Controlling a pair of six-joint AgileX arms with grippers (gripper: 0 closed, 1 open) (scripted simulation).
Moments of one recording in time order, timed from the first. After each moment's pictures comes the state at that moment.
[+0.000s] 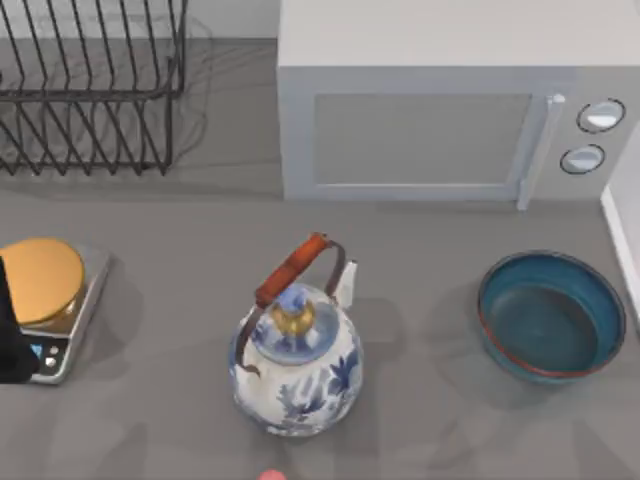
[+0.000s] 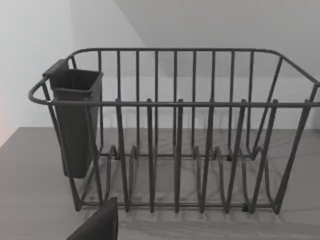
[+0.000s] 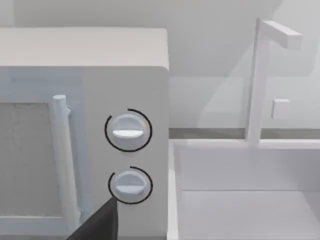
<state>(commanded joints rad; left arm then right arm) 0.00 0.00 0.00 0.00 0.00 0.00 0.00 0.00 0.00 0.00 0.00 0.00</state>
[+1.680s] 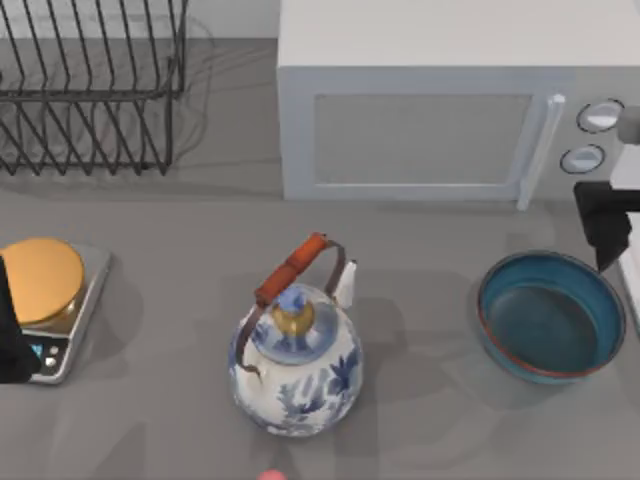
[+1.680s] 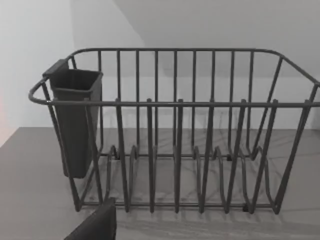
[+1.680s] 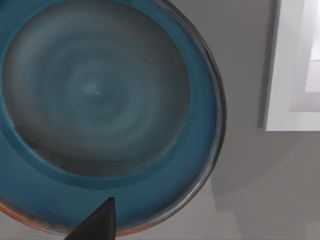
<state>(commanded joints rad) 0.00 0.00 0.00 0.00 0.00 0.00 0.18 1.72 1.35 -1.20 0.00 0.19</state>
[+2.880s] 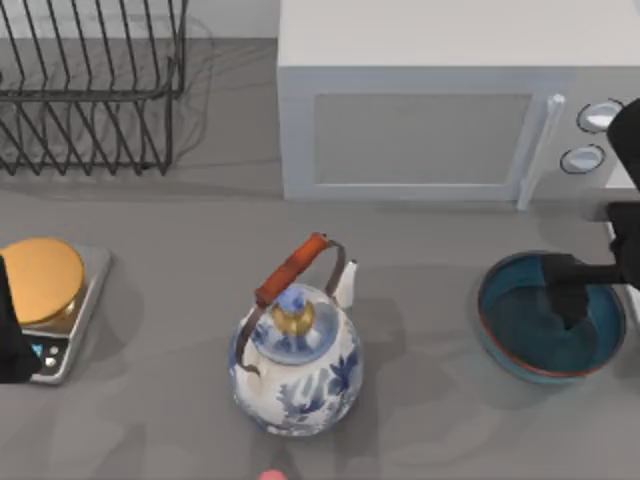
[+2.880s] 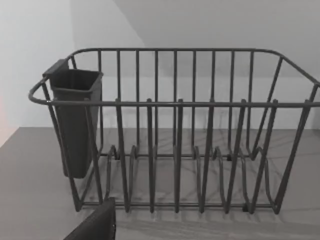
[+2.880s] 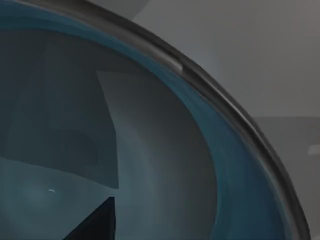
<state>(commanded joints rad) 0.00 0.00 0.00 0.00 0.00 0.00 0.18 1.85 1.08 -0.81 0.00 0.19</state>
